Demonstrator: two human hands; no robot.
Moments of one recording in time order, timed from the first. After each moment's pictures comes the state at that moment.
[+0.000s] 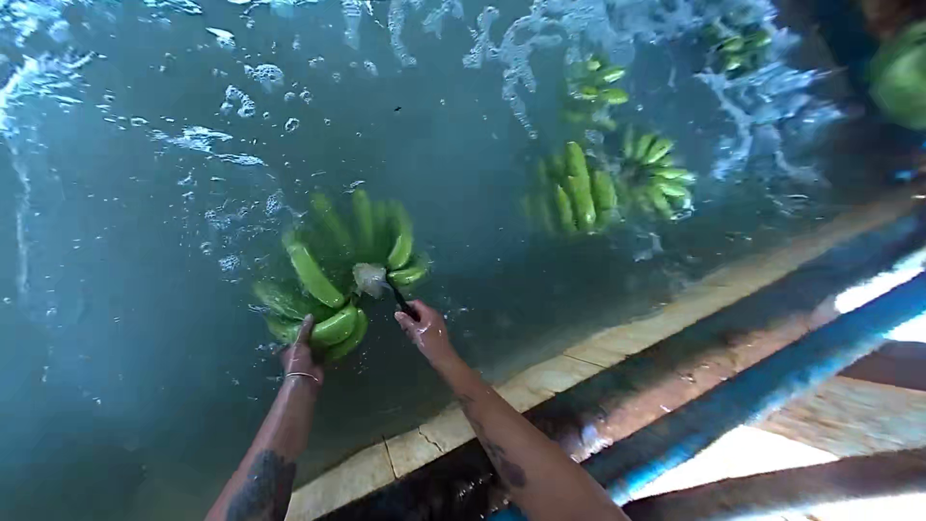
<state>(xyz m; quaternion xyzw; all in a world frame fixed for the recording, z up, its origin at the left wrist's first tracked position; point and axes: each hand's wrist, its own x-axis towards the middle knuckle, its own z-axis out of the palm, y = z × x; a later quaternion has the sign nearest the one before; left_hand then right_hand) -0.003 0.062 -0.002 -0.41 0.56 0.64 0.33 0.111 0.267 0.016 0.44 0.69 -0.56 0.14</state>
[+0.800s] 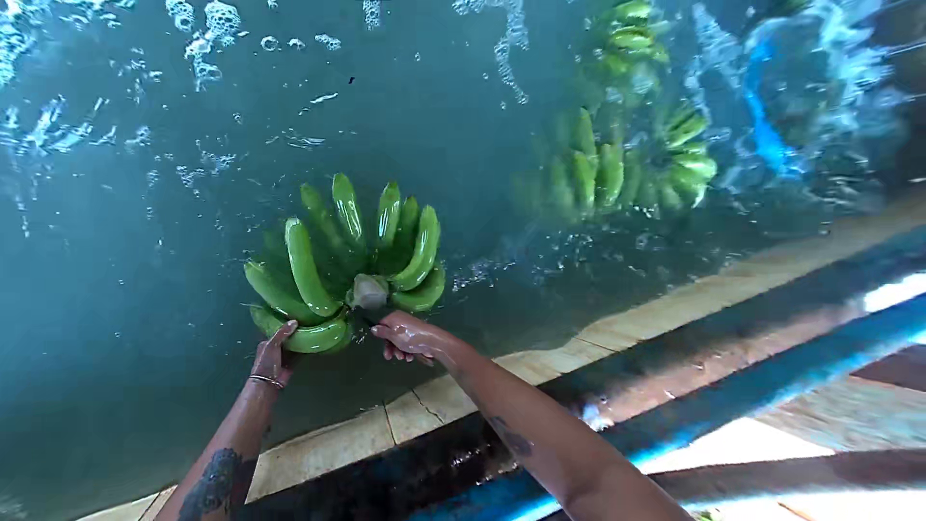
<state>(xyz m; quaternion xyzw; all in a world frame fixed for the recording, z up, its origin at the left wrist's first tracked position) 0.005 -0.019 -0.014 -0.36 0.59 0.62 0.38 0.087 0.233 0.039 0.28 0.60 -0.53 0.53</state>
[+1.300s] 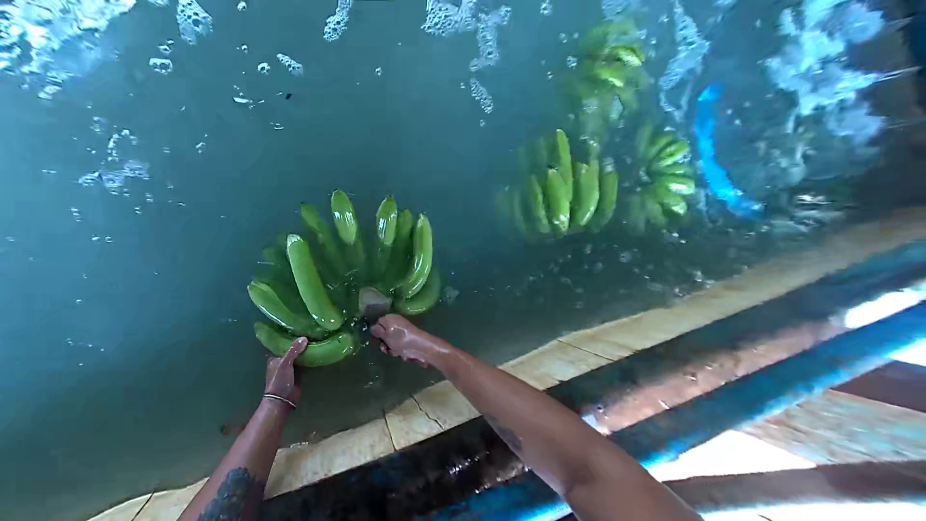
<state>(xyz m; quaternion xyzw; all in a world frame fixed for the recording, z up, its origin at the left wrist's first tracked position) 0.045 -0.020 -0.018 -0.36 0.64 0.60 0.33 0.090 0.223 0.017 0.28 0.64 -0.51 0.50</state>
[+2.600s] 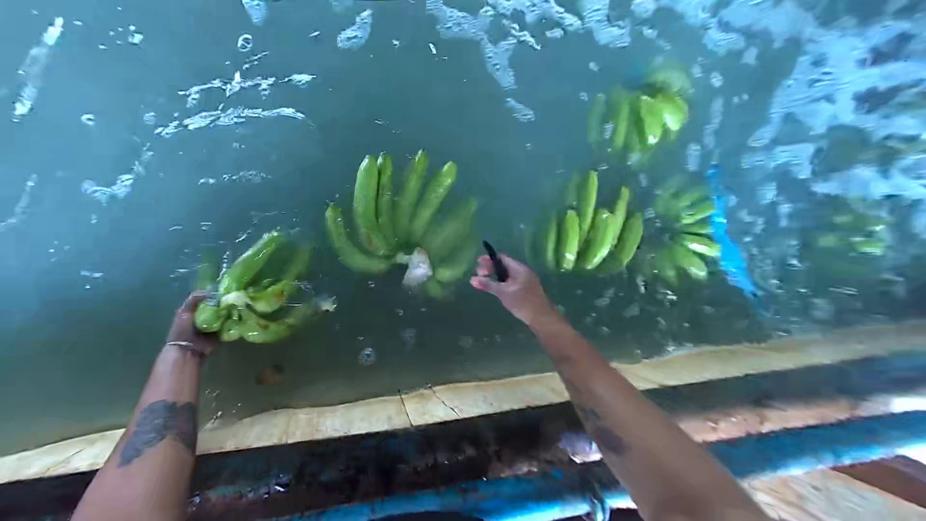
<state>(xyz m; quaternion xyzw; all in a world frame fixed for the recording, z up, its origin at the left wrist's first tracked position) -0.054 -0.203 -0.005 -0.37 0.57 0.67 0.28 0.099 0.335 0.067 0.30 0.83 -0.42 0.21</state>
